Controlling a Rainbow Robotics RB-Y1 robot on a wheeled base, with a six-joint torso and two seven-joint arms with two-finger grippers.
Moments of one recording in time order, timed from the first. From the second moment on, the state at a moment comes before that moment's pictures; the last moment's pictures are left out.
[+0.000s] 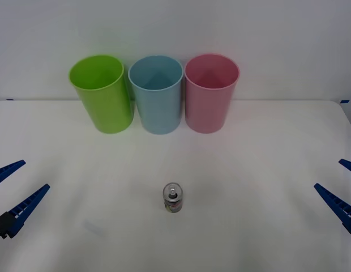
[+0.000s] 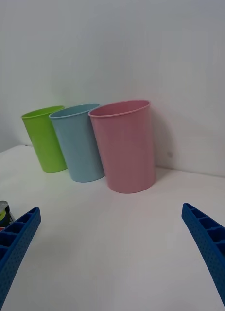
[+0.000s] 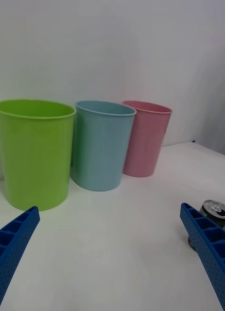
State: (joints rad) right arm 0.35 -0.40 -0.52 -1.66 0.96 -1.22 0.00; left arm 0.35 0.40 0.52 -1.66 -0.96 -1.22 0.00
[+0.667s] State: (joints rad) right arm 0.34 -0.39 -0.47 -1.66 0.97 -1.21 0.01; left arm 0.35 0.40 0.52 -1.66 -0.96 -1.22 0.00
